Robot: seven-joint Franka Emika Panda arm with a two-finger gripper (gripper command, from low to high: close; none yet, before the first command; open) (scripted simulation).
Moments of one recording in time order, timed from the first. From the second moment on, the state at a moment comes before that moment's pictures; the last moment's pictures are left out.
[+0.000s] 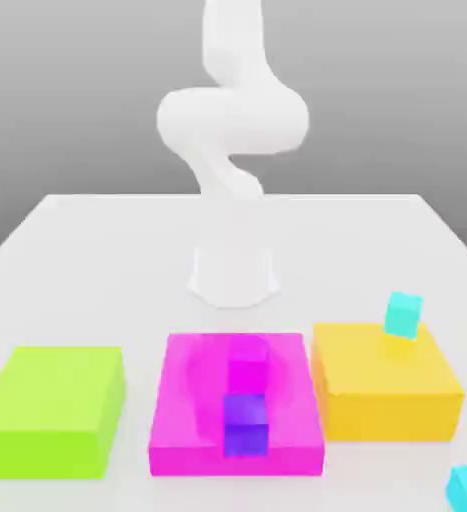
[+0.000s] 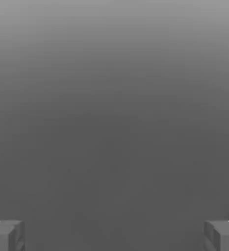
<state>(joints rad) -0.01 -0.71 0.05 -2.29 -0.02 2.32 0.84</state>
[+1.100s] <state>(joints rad) 0.13 0.46 0.36 -2.16 -0.32 2.58 1.43</state>
